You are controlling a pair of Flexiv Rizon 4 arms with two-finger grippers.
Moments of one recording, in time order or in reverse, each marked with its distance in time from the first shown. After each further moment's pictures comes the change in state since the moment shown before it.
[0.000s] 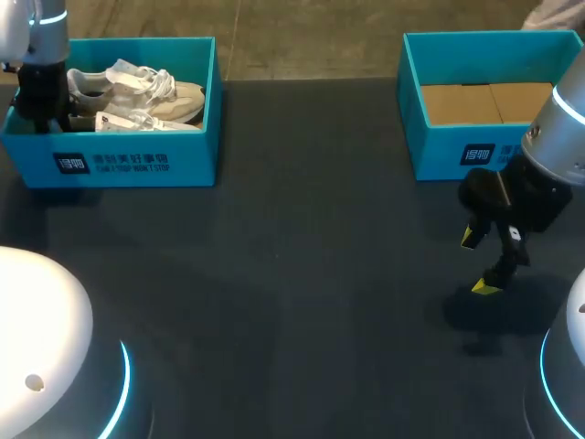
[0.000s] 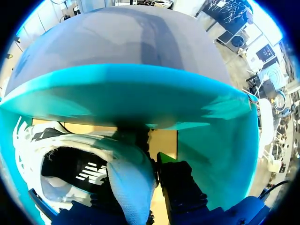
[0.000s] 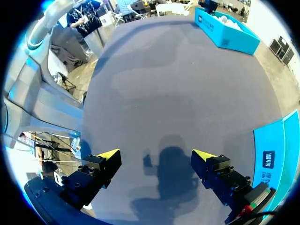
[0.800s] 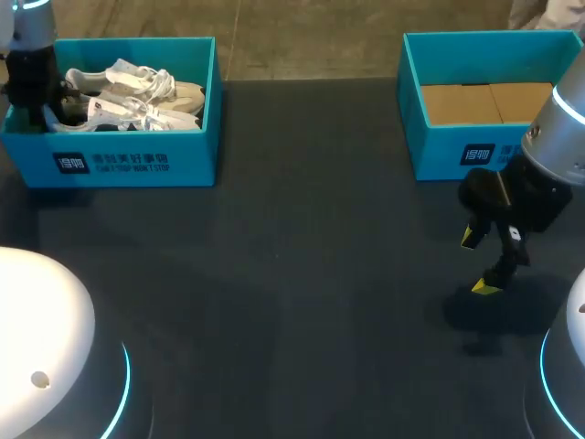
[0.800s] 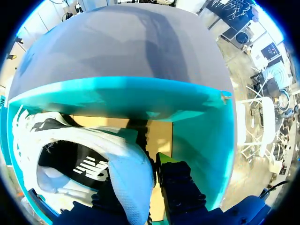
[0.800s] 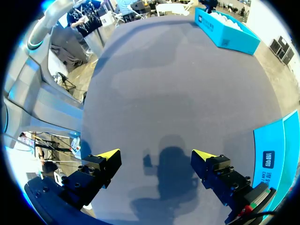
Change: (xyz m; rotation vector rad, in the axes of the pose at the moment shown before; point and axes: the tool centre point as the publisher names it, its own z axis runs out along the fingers) left arm 0.010 0.008 -0.032 -0.061 -0.049 -0.017; right arm 0.000 0.000 0.000 0.000 0.000 0.000
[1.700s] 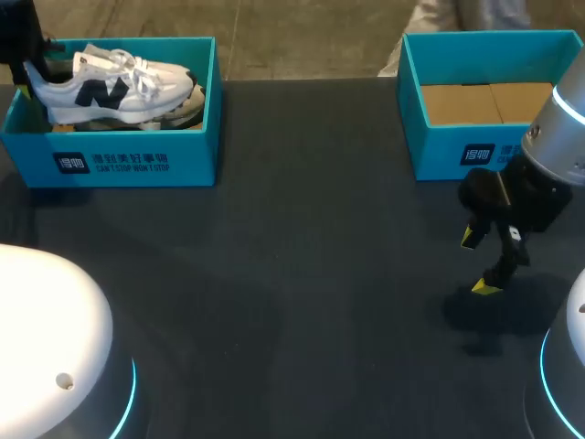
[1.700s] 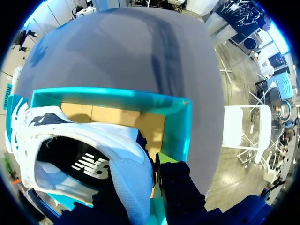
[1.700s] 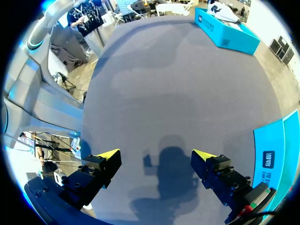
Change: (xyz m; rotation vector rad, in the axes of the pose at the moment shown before) left arm 0.013 0.007 -0.086 -0.039 -0.032 -0.083; right arm 0.000 0.000 0.000 0.000 0.000 0.000
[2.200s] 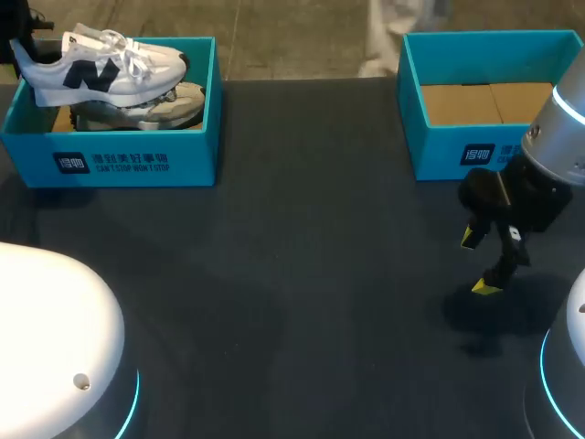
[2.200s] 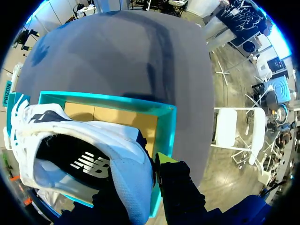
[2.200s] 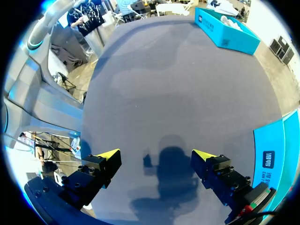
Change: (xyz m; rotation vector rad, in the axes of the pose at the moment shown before) left arm 0.009 -0.007 -0.040 -0.012 0.032 -0.031; right arm 0.000 0.000 0.000 0.000 0.000 0.000
